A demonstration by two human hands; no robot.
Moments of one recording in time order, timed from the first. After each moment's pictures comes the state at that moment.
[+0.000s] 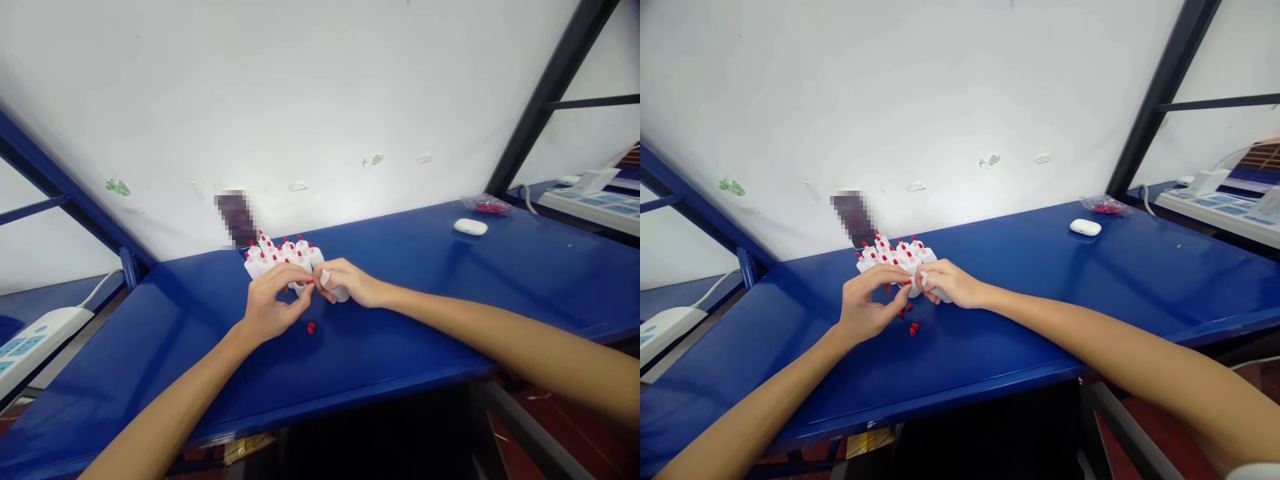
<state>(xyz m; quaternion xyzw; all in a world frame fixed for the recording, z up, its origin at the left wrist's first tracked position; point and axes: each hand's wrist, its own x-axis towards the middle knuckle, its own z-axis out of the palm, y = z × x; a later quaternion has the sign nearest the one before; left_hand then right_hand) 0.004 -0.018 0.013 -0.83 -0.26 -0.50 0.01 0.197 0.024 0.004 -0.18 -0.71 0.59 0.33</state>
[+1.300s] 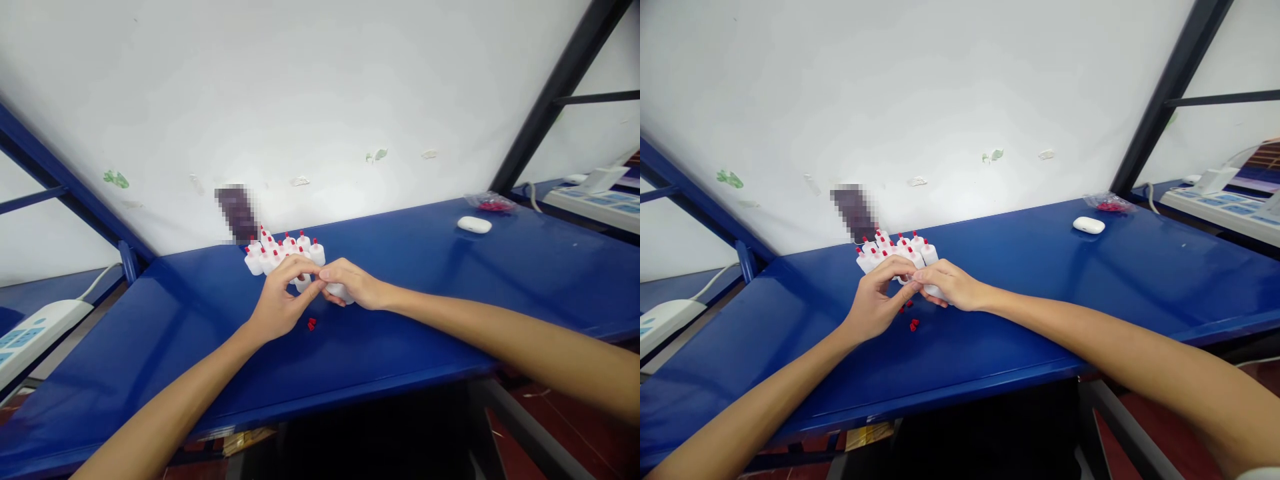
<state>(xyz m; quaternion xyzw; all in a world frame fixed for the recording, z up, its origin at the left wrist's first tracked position) 0.014 -0.020 0.013 -0.81 -0.31 -0.47 -0.17 0.194 0.015 0.005 -0.16 -0.74 0.57 0.33</state>
